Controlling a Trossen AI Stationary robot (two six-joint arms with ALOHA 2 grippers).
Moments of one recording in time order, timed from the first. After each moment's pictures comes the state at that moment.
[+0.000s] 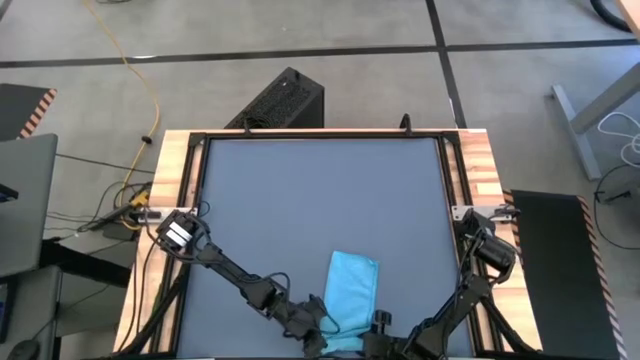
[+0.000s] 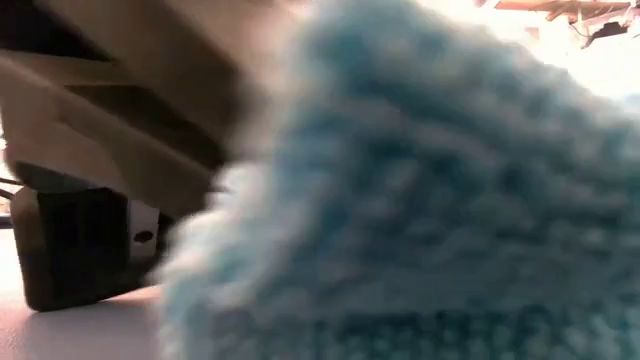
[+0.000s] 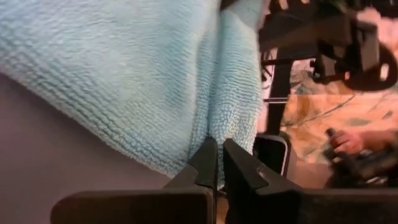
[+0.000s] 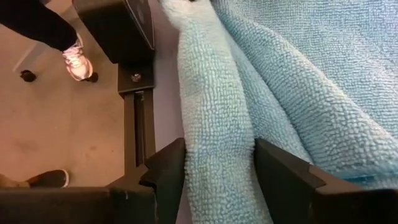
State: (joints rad) left arm -0.58 2.15 1.24 0.27 0.02 -1.23; right arm 0.96 2.17 1.40 -0.33 0.64 1.01
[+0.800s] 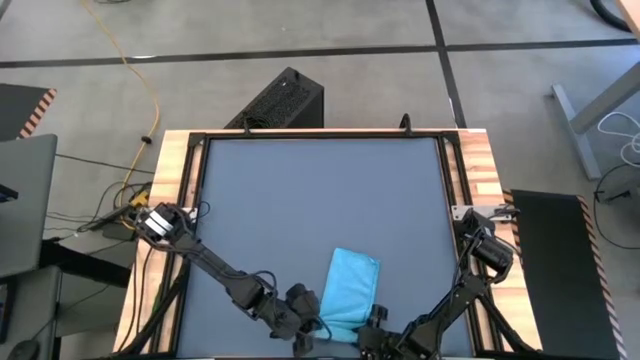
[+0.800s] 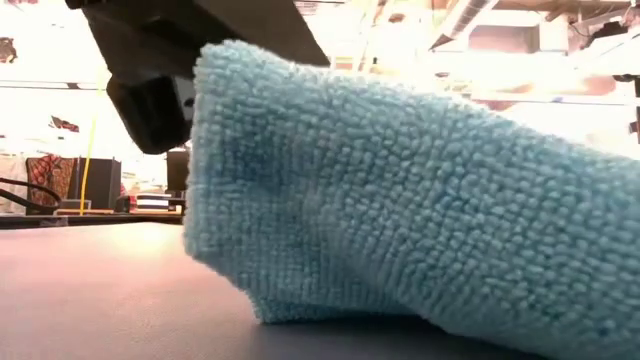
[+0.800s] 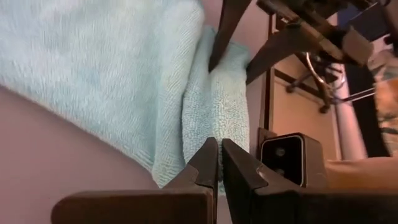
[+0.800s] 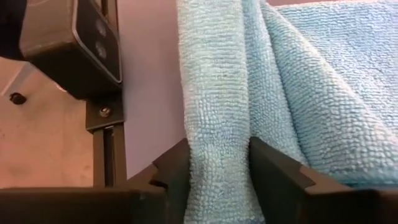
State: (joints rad) left arm -0.64 1.97 1.24 0.06 -0.24 -0.87; right arm 0.95 2.18 1.40 -0.33 0.64 1.07
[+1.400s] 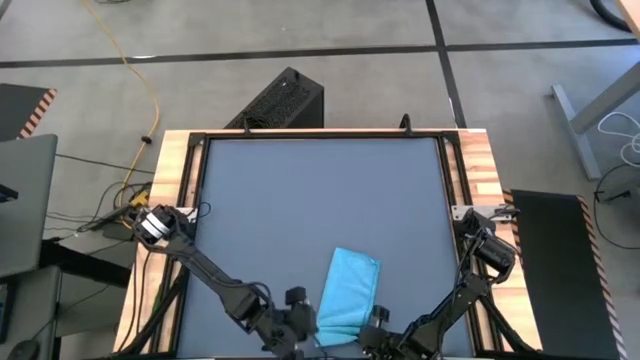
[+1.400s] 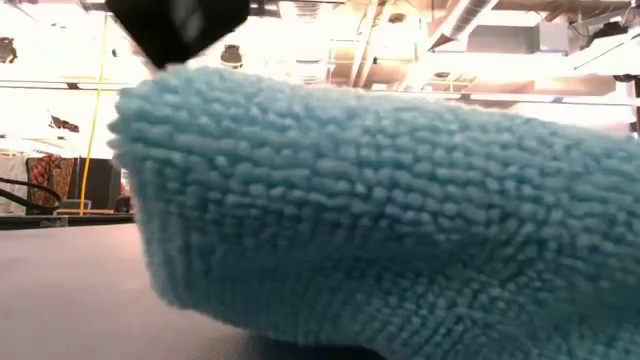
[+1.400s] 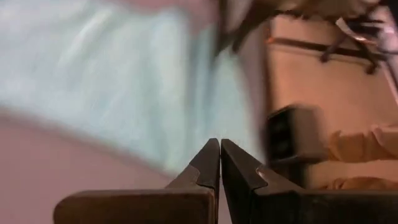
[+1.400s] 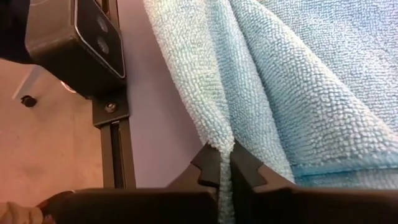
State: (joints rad) left arm -0.69 1.96 1.38 -0.16 -0.34 -0.63; right arm 0.95 2.18 1.40 -0.33 0.60 1.11
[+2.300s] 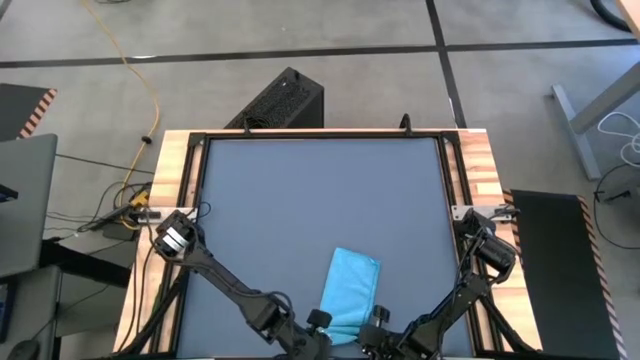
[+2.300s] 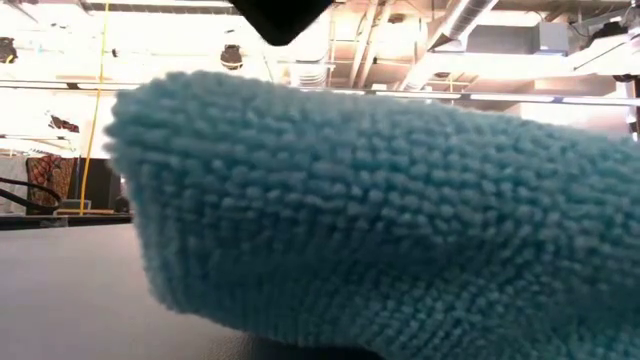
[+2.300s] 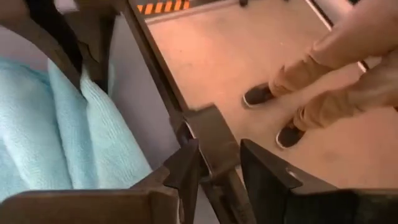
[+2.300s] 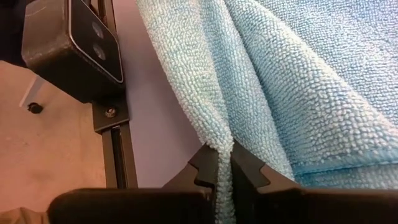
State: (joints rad) left arm -0.65 2.15 1.61 -0.17 -0.01 -0.27; right arm 0.95 2.18 1.40 -0.31 0.58 1.15
